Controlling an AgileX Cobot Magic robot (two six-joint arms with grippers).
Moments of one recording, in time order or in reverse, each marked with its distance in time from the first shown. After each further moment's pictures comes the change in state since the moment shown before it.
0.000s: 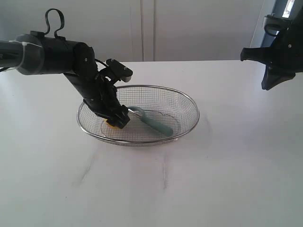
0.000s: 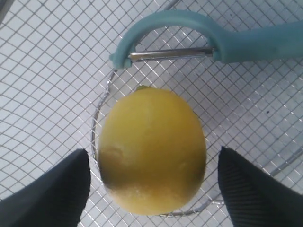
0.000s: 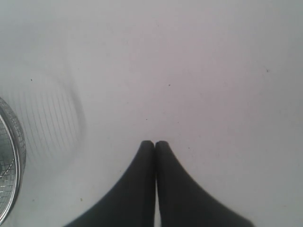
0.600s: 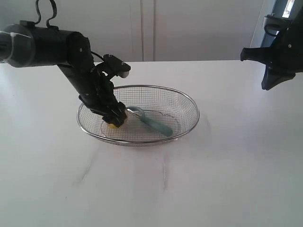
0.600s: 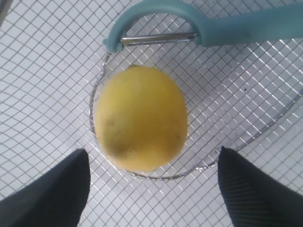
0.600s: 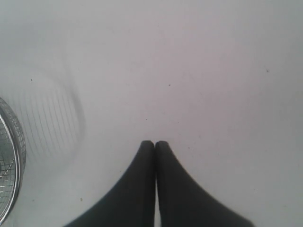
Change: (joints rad) left arm 0.000 -0.057 0.000 0.000 0.095 0.000; right arm 0.000 0.000 0.000 0.000 0.000 0.000
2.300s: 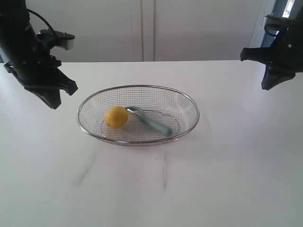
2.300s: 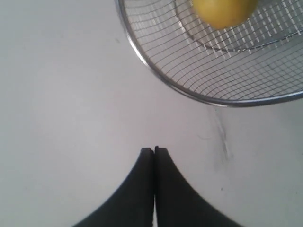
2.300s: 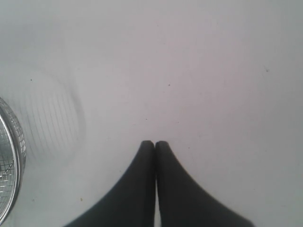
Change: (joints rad) left arm 0.181 -0.225 0.000 0.034 0.408 -0.169; right arm 0.000 0.000 0.000 0.000 0.000 0.000
